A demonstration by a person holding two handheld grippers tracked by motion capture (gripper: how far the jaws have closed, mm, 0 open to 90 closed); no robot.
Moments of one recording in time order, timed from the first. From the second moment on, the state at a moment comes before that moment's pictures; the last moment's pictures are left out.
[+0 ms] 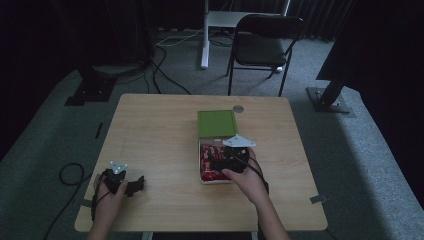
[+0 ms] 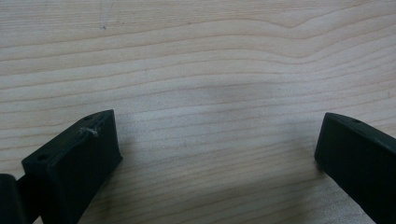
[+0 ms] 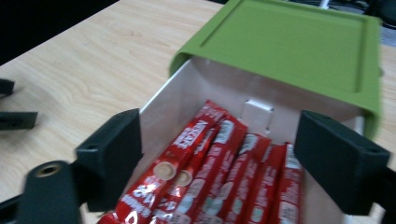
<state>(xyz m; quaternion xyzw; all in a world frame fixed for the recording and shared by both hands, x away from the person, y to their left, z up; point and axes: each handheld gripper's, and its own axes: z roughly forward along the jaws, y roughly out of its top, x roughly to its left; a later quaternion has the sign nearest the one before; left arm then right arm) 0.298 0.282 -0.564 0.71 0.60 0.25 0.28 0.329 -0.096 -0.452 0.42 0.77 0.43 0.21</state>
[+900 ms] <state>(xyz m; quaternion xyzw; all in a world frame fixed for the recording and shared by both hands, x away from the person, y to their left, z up) 0.298 0.282 -0.564 0.71 0.60 0.25 0.28 0.331 -0.066 -0.491 0.44 0.80 0.37 0.16</state>
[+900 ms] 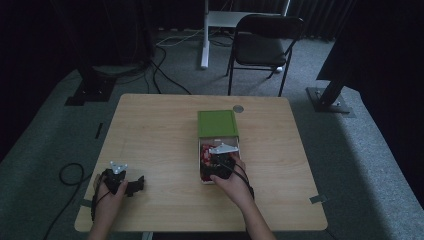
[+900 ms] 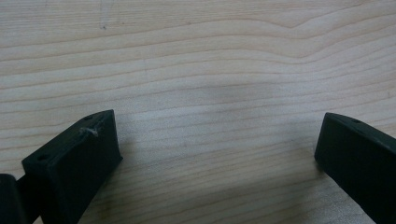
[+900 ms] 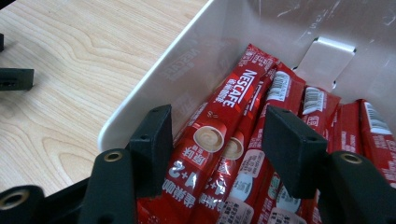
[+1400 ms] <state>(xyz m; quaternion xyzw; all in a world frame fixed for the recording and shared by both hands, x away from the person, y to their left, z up) 0.298 0.282 -0.564 0.71 0.60 0.25 0.28 0.333 -0.063 -0.499 0.45 0.79 0.38 0.17</state>
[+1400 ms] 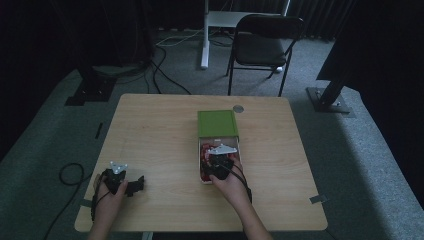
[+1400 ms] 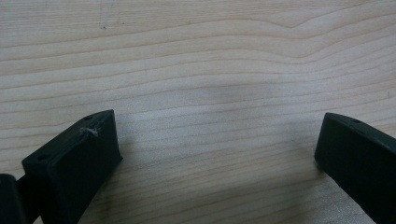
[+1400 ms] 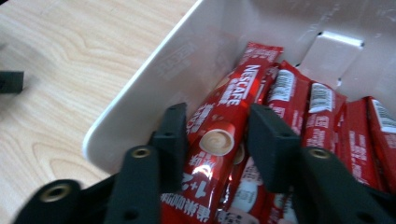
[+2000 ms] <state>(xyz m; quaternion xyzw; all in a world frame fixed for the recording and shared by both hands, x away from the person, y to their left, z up) 0.298 0.282 -0.564 0.71 0.60 0.25 0.28 0.332 -0.078 -0.490 0.47 0.78 0.39 0.15</state>
